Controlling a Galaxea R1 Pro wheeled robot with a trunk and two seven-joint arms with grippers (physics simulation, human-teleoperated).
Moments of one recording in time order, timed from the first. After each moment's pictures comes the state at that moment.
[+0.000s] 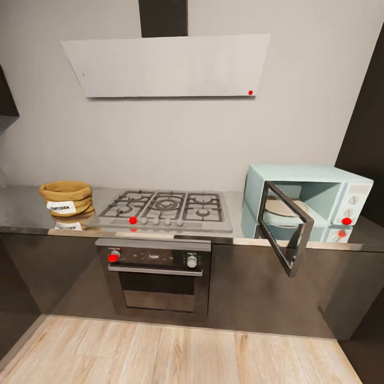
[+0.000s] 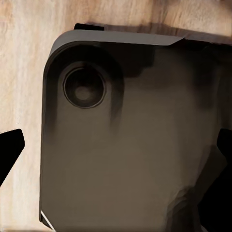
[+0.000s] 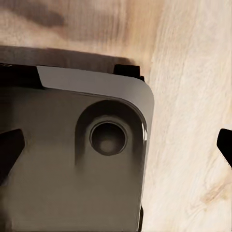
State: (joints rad) left arm 0.00 -0.03 0.02 -0.07 0.11 -0.03 0.00; right arm -0.14 -0.08 -0.31 0.03 0.36 -0.05 0.14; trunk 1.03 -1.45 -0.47
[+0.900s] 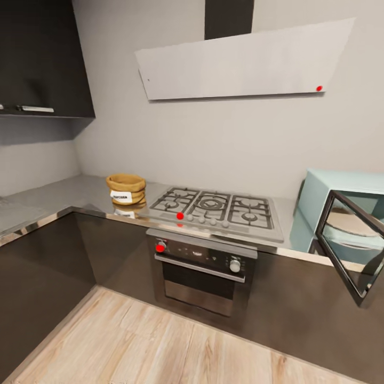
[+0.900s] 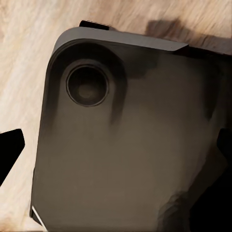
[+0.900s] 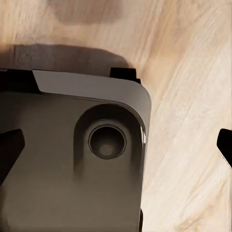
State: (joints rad) left arm 0.00 -0.03 0.02 -0.07 0.19 -0.03 0.00; right arm -0.14 -0.07 -0.31 0.03 0.35 -0.06 0.09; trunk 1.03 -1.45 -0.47
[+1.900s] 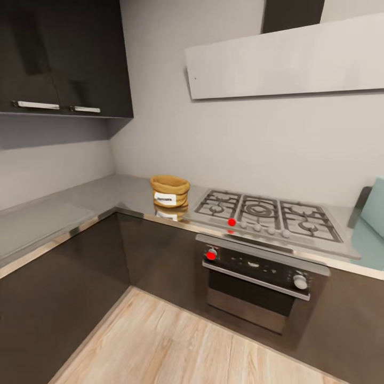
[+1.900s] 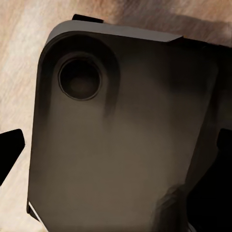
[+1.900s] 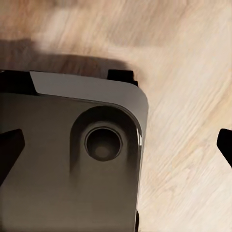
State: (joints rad) left arm 0.00 -0.03 0.00 -0.07 0.18 -0.02 -0.01; right arm -0.14 -0.07 -0.31 0.03 0.36 -0.07 0.09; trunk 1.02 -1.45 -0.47
